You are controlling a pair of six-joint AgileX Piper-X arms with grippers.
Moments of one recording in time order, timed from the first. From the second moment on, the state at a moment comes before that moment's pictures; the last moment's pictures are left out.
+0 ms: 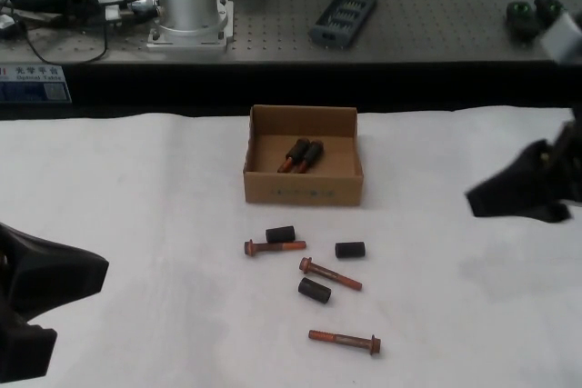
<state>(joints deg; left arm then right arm) -20.4 39.9 -45.2 43.6 25.9 6.5 23.8 67.7 -56.0 47.7 -23.1 -5.6</state>
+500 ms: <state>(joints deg) -20.4 39.9 -45.2 43.6 25.9 6.5 33.0 85.5 -56.0 36.5 -21.4 -36.3</state>
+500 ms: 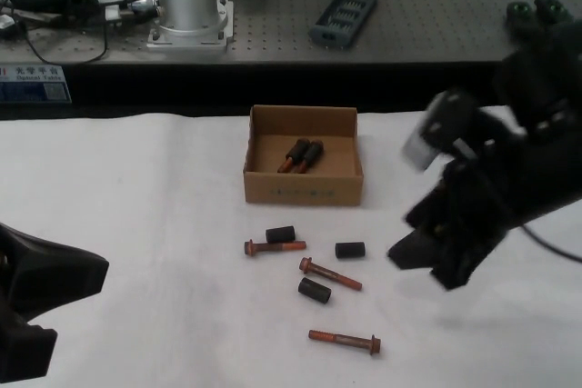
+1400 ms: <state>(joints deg) -20.4 39.9 -45.2 43.6 25.9 6.5 39.4 99.9 -56.0 17.8 3.0 -68.3</state>
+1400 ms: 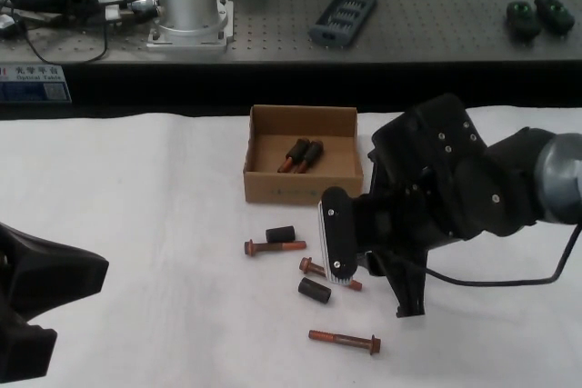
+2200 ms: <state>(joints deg) -20.4 39.9 -45.2 43.6 25.9 7.1 39.4 105.6 -56.4 12.4 2.2 -69.5</state>
